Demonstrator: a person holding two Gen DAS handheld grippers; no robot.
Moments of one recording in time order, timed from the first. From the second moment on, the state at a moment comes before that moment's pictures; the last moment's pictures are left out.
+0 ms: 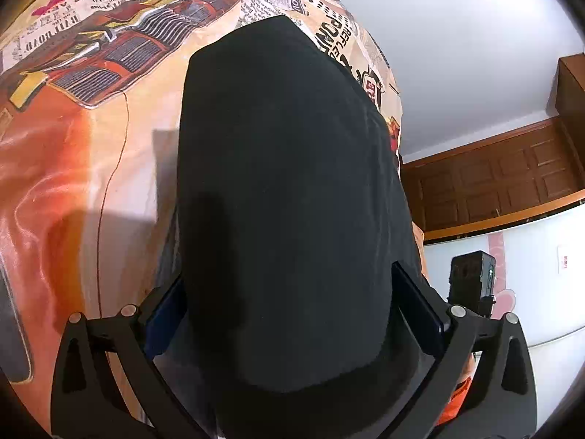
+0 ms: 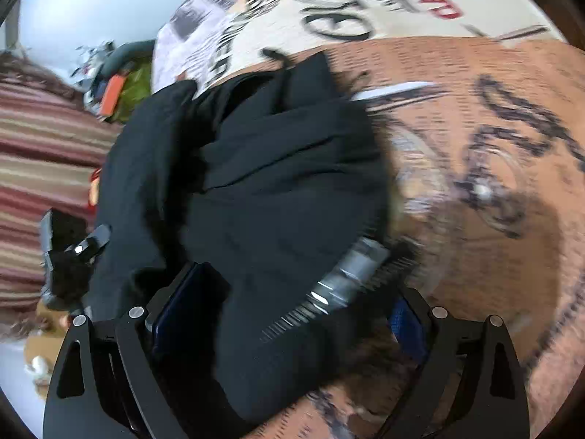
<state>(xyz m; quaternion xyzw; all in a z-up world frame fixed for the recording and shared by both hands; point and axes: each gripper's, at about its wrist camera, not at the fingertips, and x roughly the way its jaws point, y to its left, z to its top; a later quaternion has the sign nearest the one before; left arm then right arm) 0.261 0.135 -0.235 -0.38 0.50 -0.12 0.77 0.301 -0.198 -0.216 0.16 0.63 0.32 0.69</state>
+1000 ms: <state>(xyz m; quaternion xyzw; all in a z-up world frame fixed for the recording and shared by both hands) 0.252 0.232 -0.047 -0.26 0.36 -0.11 0.89 0.311 -0.091 -0.070 0.13 0.47 0.39 0.78</state>
